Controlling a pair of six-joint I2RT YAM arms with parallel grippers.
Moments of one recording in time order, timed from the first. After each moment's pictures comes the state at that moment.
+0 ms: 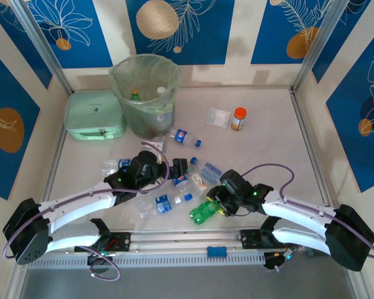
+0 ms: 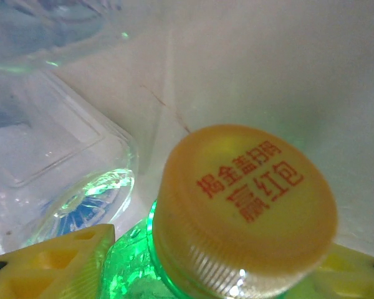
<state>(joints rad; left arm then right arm) -0.87 1.12 0.62 0.04 -0.13 -0.63 0.83 0.98 0.38 -0.41 -0.18 1.56</state>
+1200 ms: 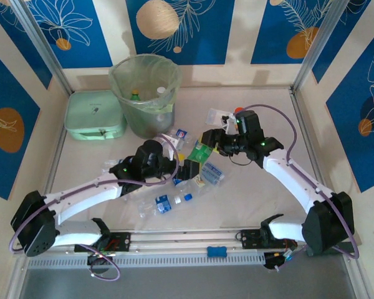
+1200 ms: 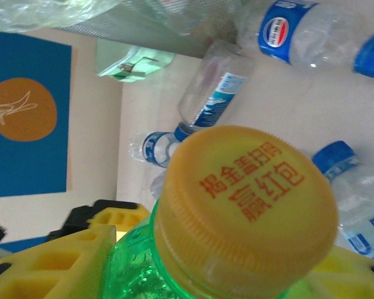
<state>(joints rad) -0.85 1.23 0.79 0.01 0.25 -0.52 0.41 1.26 0.98 -0.38 -0.60 0.79</state>
